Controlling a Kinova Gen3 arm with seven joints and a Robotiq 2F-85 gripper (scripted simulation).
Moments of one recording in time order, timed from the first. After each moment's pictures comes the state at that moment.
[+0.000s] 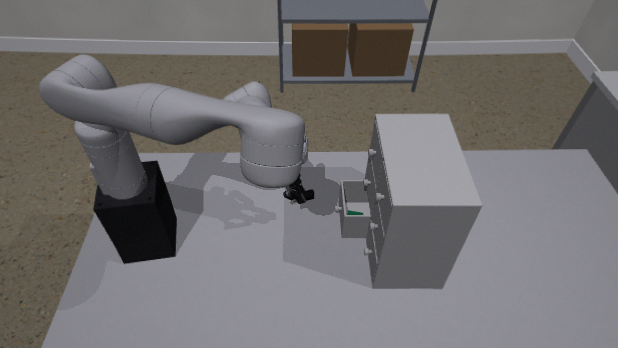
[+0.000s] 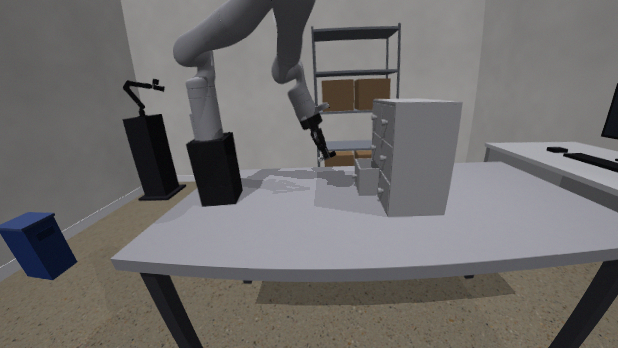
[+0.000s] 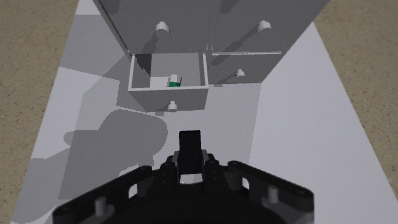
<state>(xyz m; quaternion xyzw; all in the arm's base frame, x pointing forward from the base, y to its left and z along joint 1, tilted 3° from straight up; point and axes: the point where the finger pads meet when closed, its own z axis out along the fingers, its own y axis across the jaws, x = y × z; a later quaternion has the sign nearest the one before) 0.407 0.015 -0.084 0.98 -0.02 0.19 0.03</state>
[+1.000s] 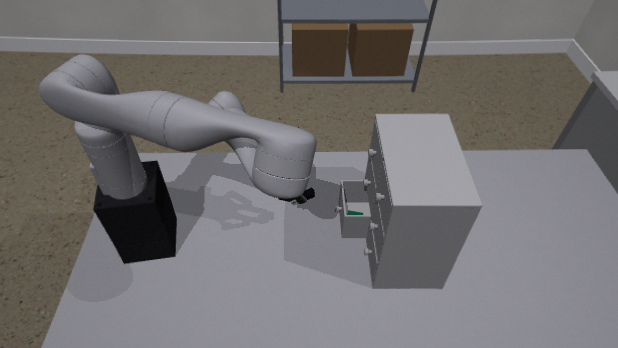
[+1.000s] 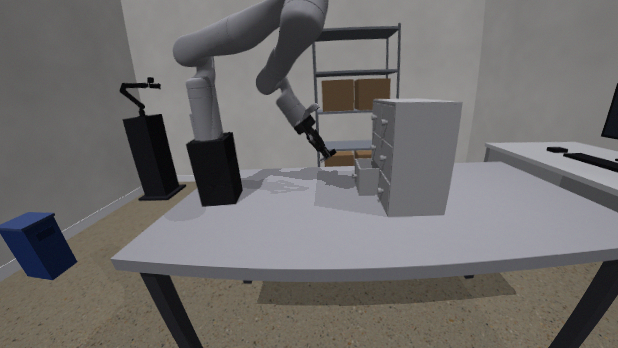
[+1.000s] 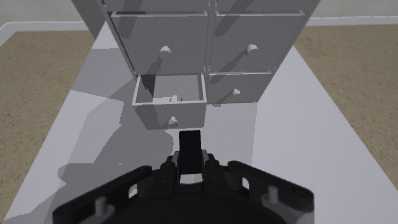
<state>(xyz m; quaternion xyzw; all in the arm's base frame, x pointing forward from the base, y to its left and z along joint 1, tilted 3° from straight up) 0.407 0.014 -0.082 0.95 -0.02 0.30 0.04</state>
